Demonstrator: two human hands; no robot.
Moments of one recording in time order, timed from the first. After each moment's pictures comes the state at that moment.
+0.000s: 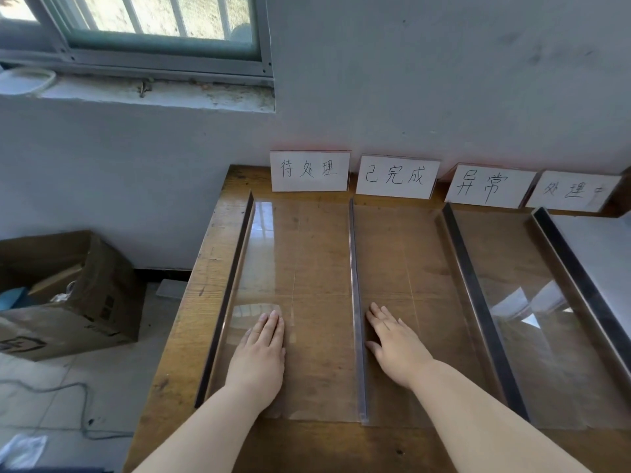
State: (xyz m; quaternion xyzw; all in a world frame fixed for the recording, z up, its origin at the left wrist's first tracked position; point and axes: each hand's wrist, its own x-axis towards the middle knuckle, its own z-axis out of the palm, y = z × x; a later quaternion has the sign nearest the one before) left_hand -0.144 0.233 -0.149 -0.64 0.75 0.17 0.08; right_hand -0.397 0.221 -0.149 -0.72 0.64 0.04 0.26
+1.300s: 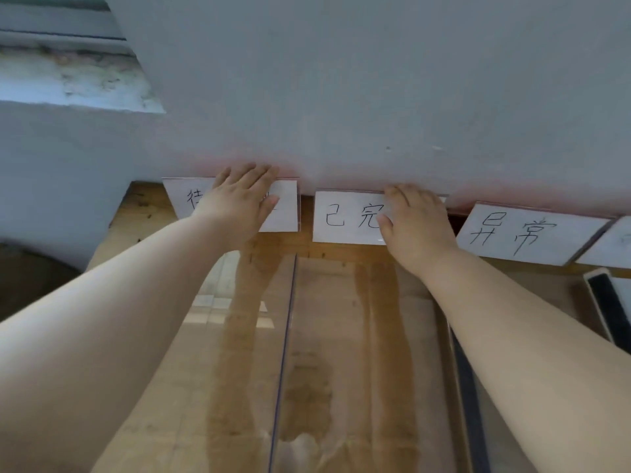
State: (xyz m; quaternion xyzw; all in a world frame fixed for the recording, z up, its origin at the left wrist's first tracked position) left_hand -0.252 -0.156 -0.101 -0.59 0.81 0.05 0.03; right_hand -0.523 -0.118 -0.095 -0.75 0.66 -0.01 0.04
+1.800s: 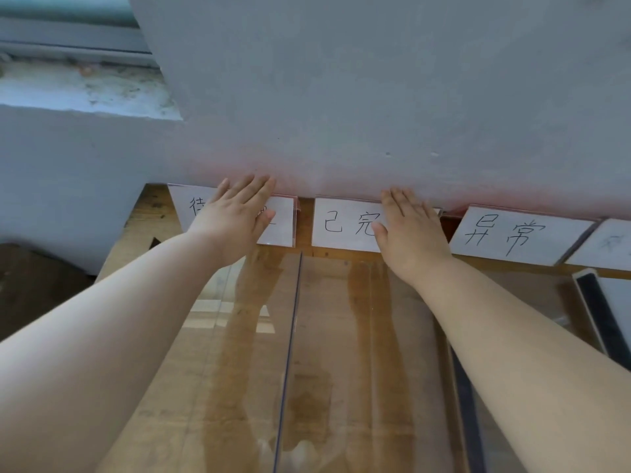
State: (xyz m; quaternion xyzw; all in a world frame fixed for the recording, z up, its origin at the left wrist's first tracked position) left_hand -0.237 -0.123 -0.089 -0.59 0.81 0.05 0.02; right_hand -0.509 -0.094 -0.078 -0.73 0.68 0.04 0.08
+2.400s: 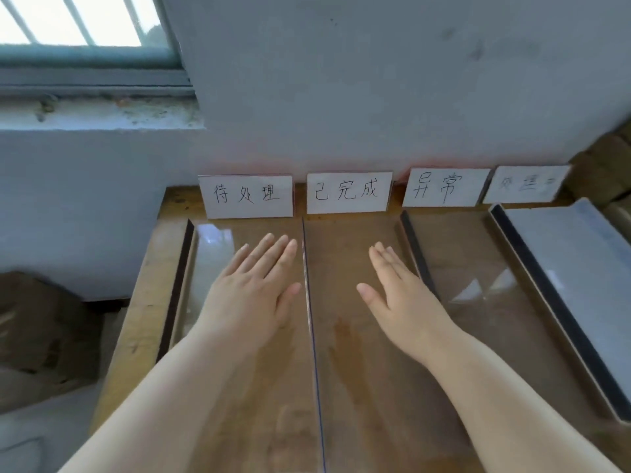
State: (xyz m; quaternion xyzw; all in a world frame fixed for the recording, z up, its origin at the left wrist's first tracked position) left_hand -0.212 0.118 -0.033 -0.50 0.87 -0.01 -0.06; right_hand -0.438 0.169 -0.011 -0.67 0.70 -0.10 0.21
